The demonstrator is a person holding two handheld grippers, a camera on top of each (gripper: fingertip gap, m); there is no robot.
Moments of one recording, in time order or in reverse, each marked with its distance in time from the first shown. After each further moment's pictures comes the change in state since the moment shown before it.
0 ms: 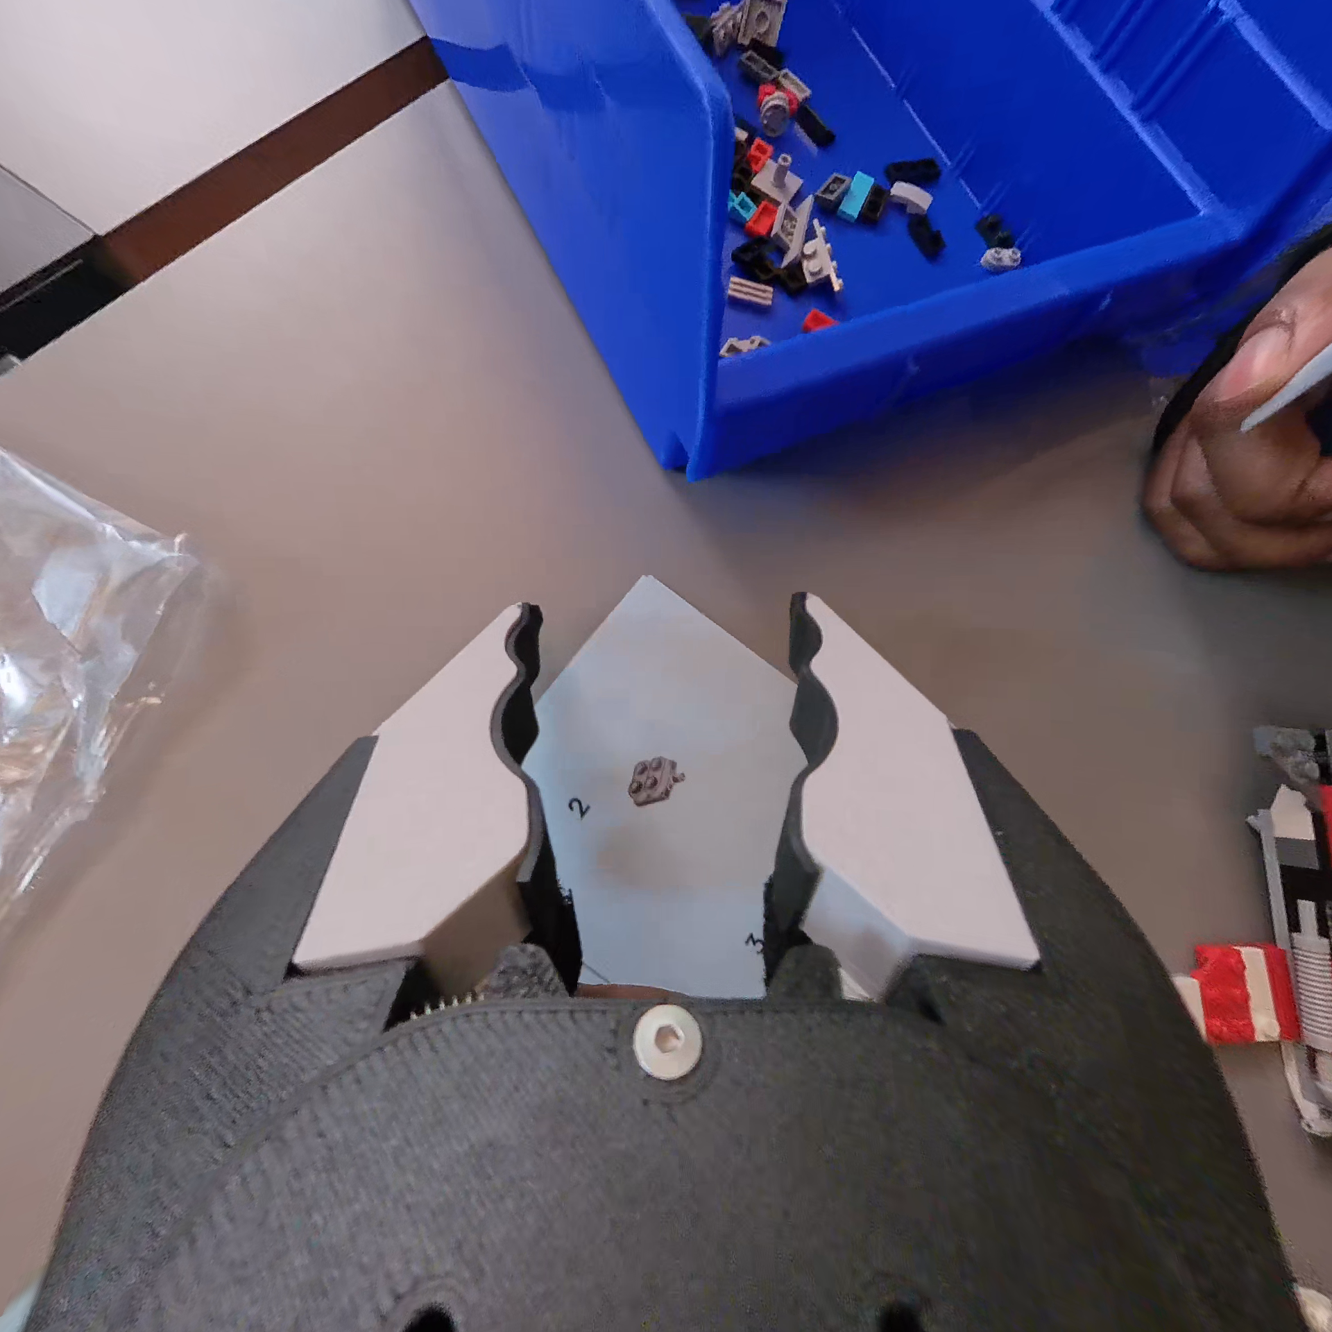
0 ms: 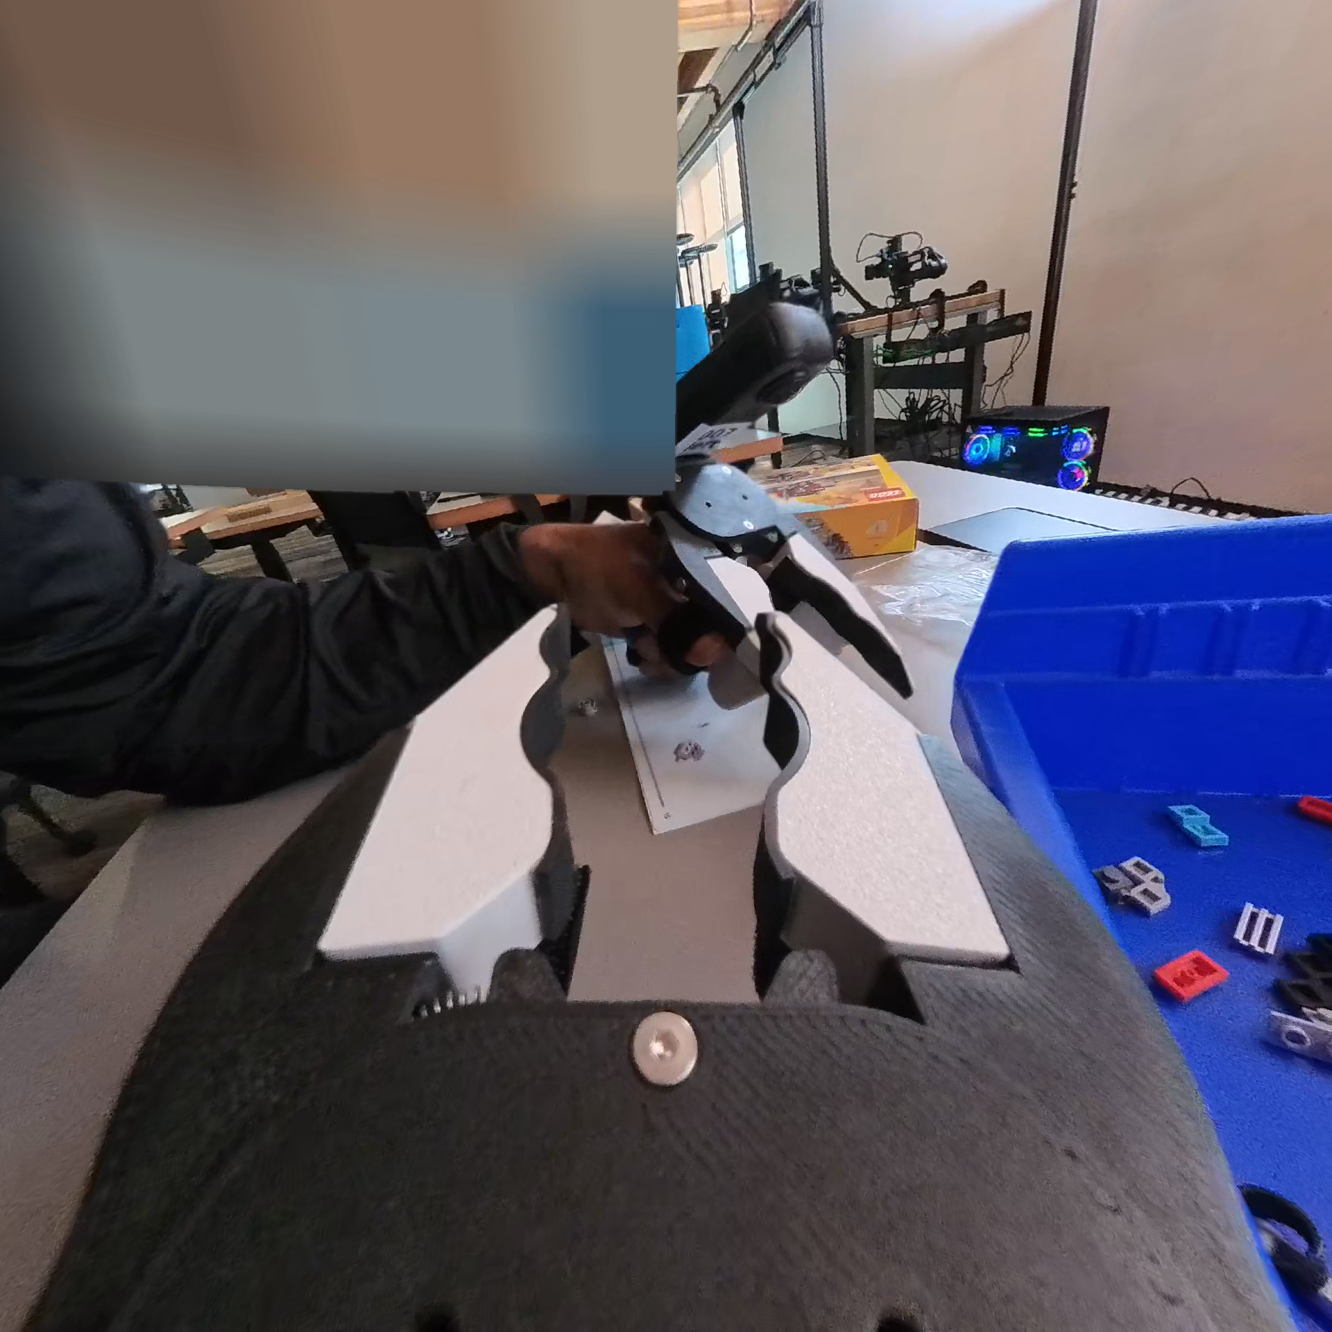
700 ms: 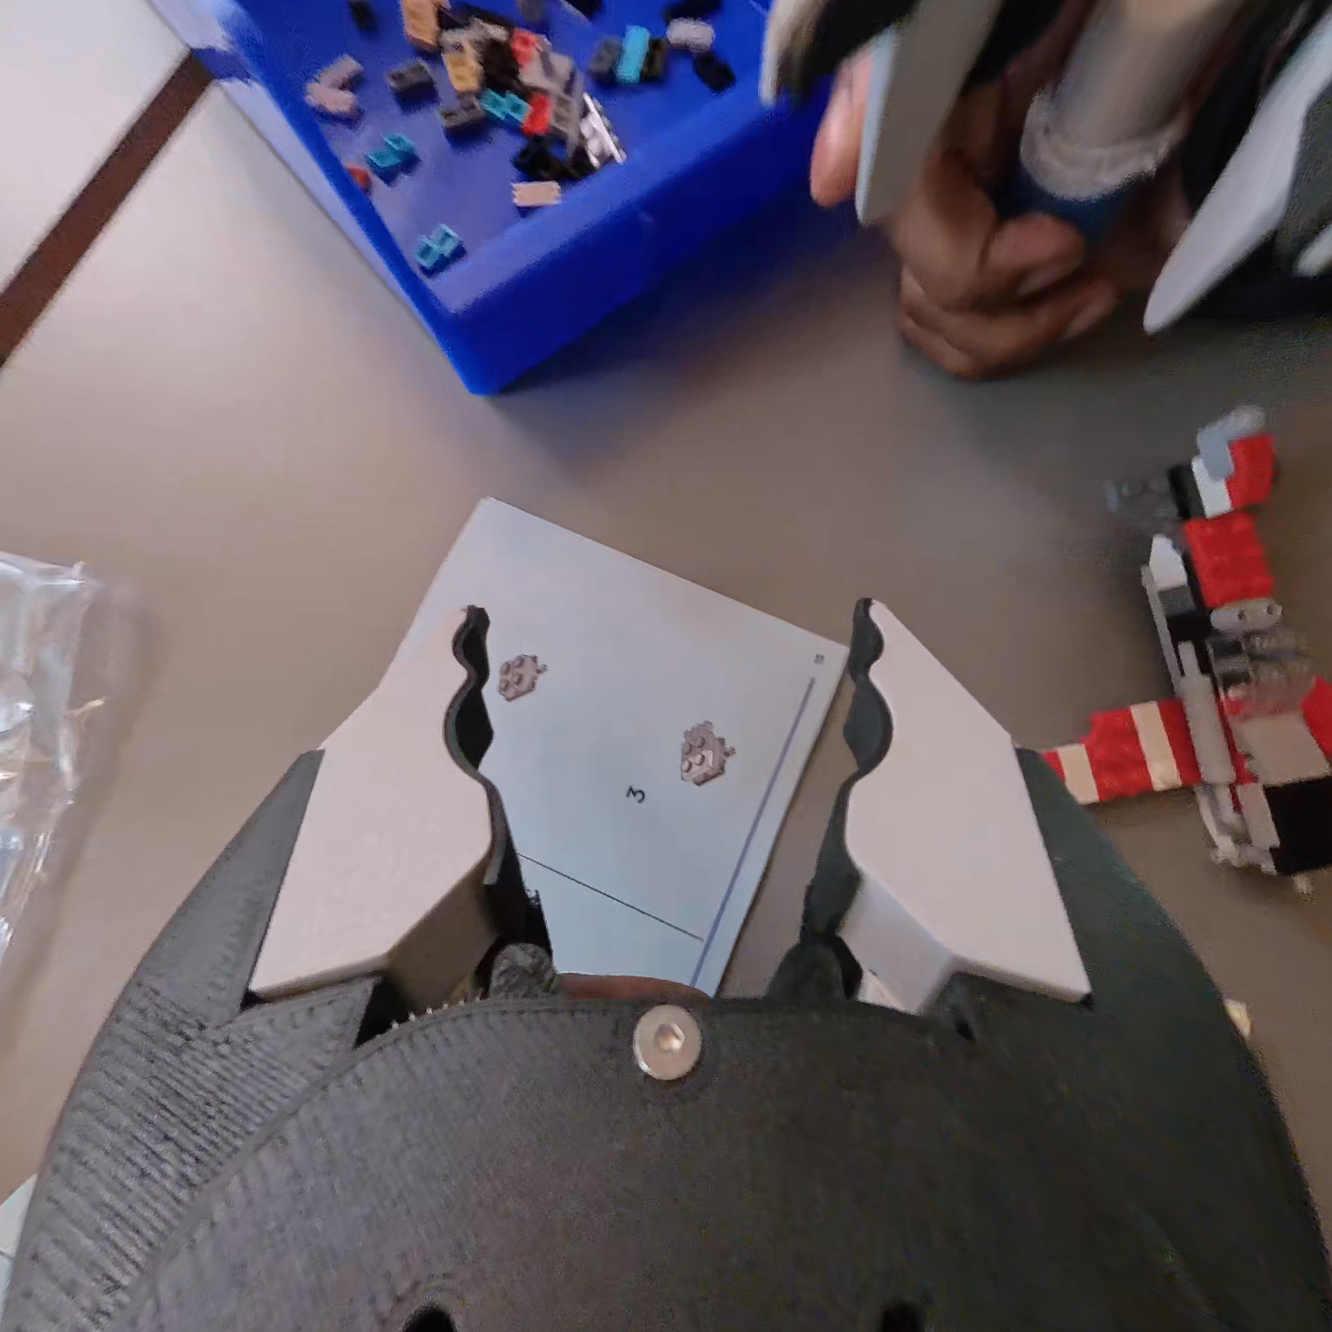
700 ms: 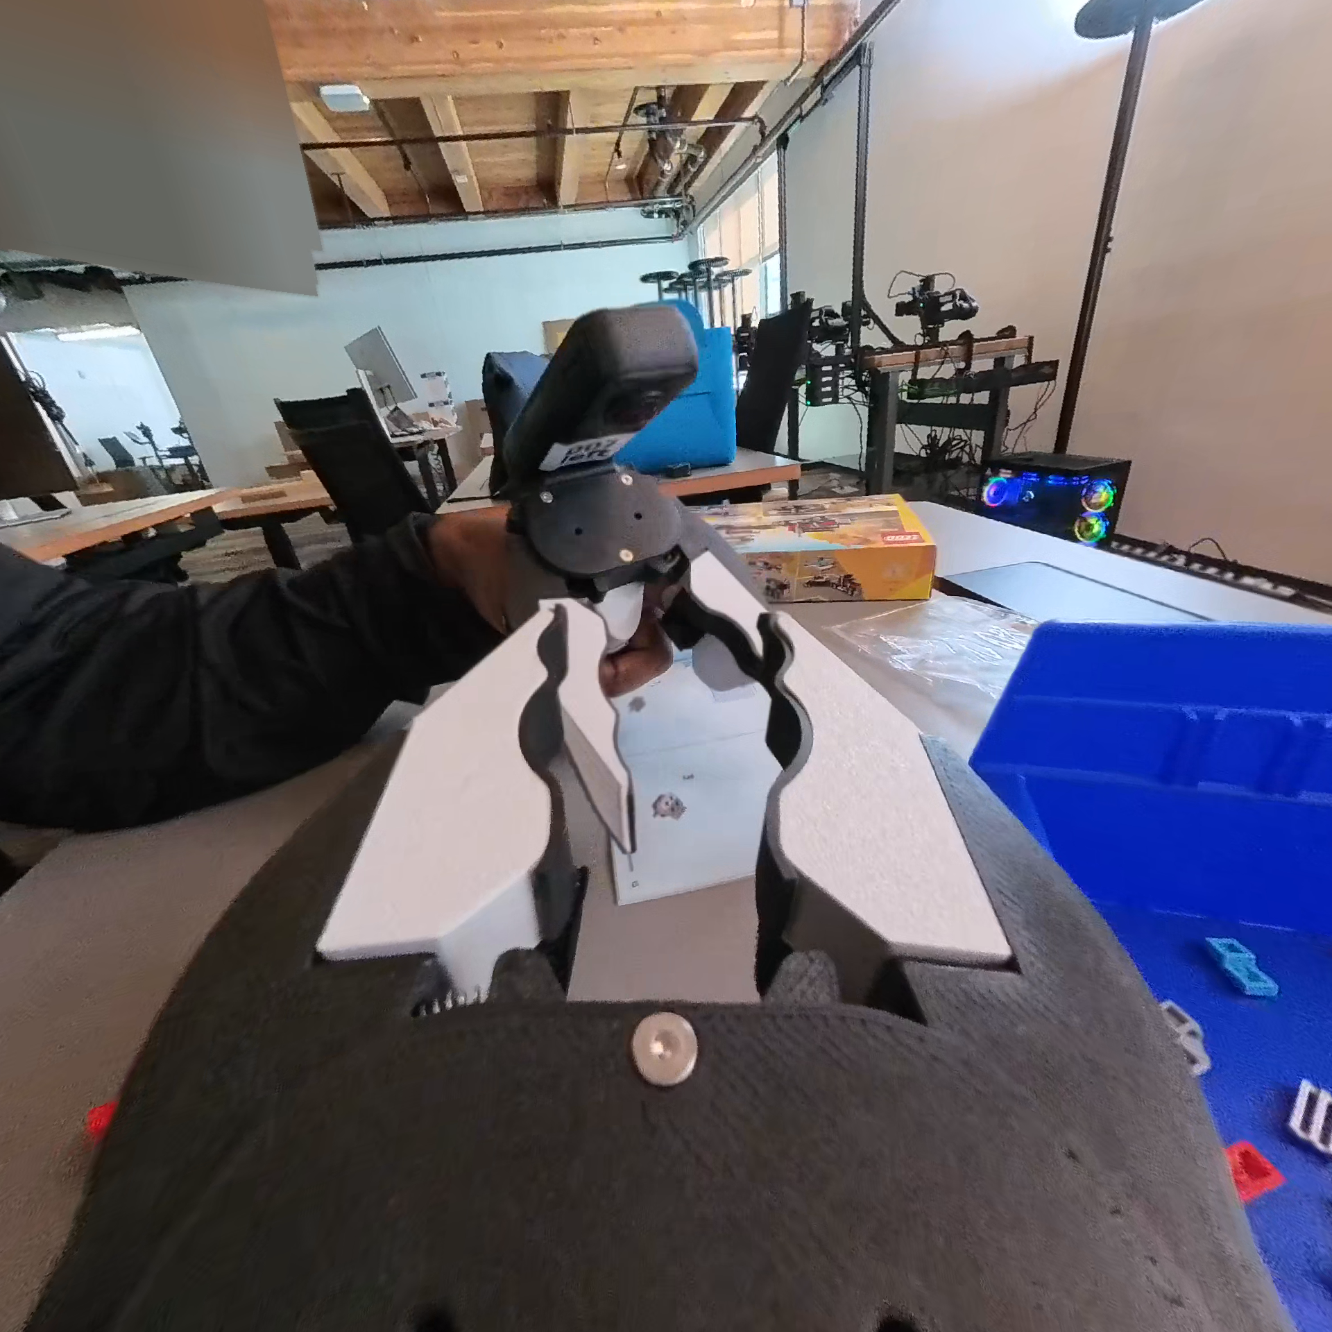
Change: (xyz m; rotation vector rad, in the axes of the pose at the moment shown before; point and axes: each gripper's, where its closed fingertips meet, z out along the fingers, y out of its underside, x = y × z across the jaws) left arm 0.044 0.025 -0.030 -0.077 0.031 0.253; right arm 0.005 -0.003 0.031 0.024 -0.050 -0.067
